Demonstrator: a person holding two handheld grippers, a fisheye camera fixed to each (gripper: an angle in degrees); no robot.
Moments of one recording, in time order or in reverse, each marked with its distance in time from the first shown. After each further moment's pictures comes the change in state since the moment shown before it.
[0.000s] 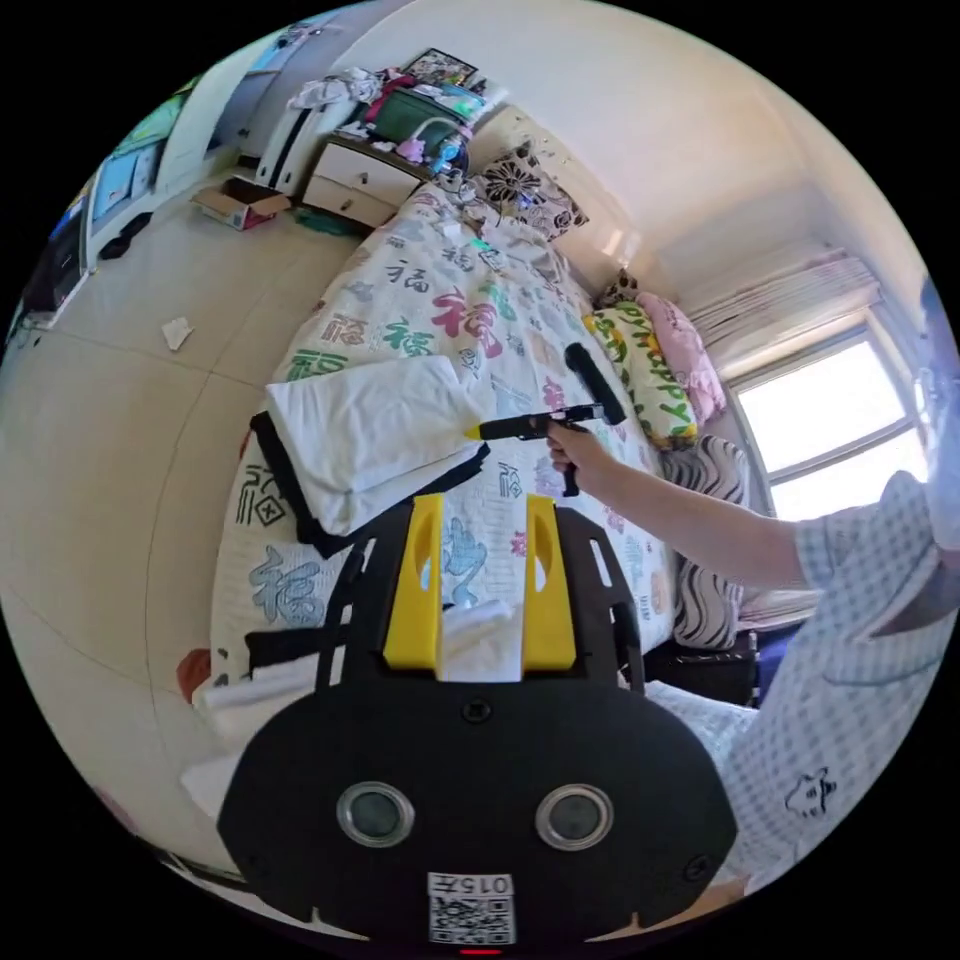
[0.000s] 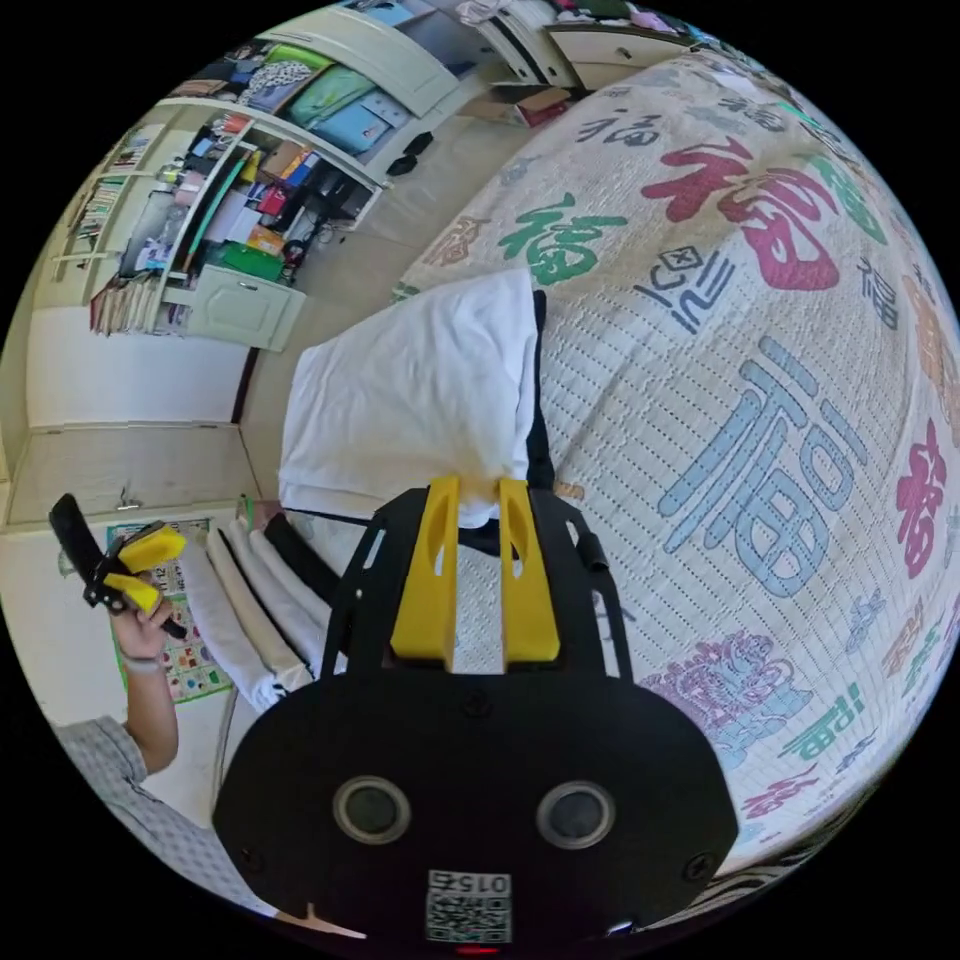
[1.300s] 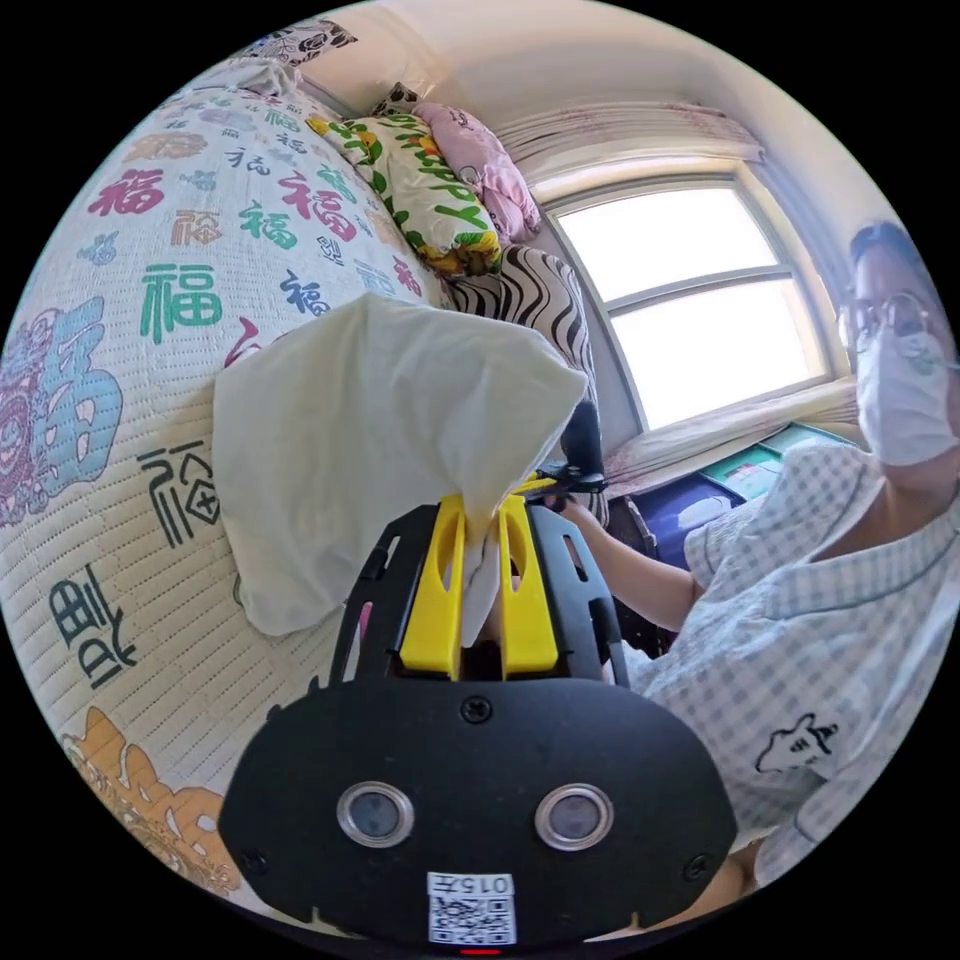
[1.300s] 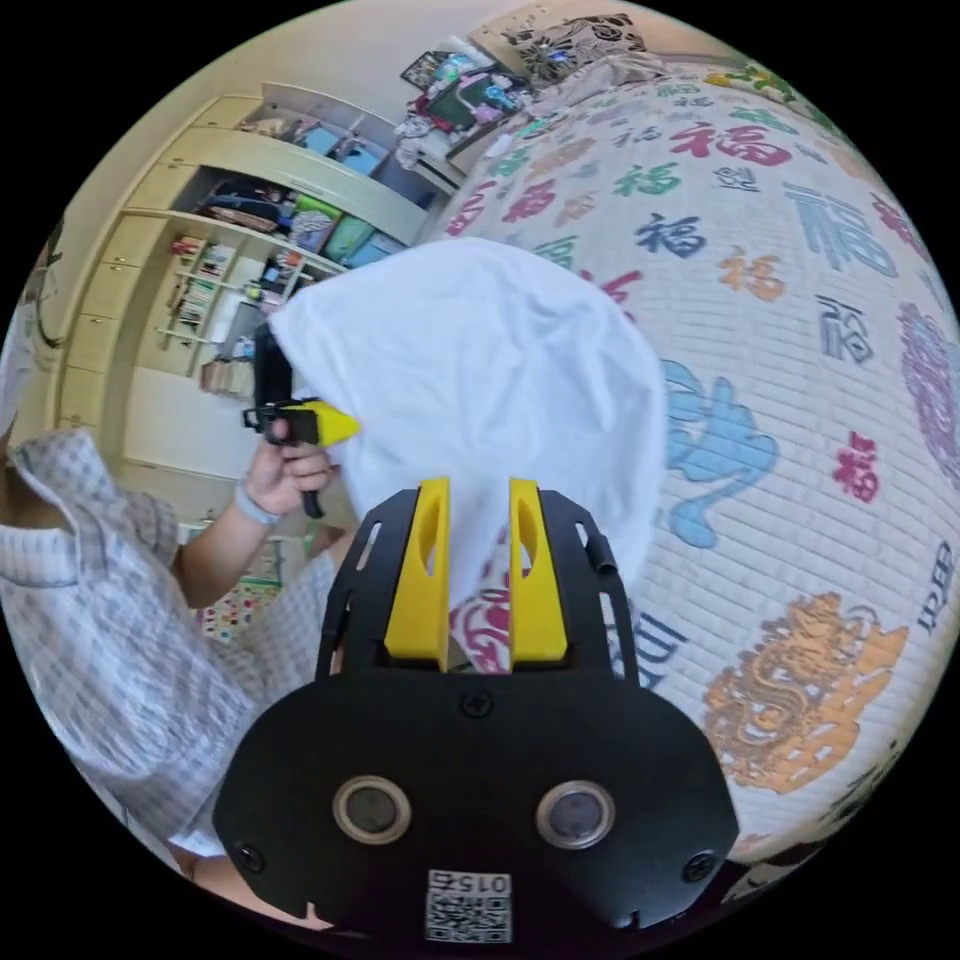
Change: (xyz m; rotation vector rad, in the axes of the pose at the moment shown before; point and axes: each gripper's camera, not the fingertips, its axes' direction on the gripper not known) left arm 0.228 0.099 0.399 -0.327 0.586 0.314; right arm 0.148 0.587 -0.226 0.360 -0.220 0.136
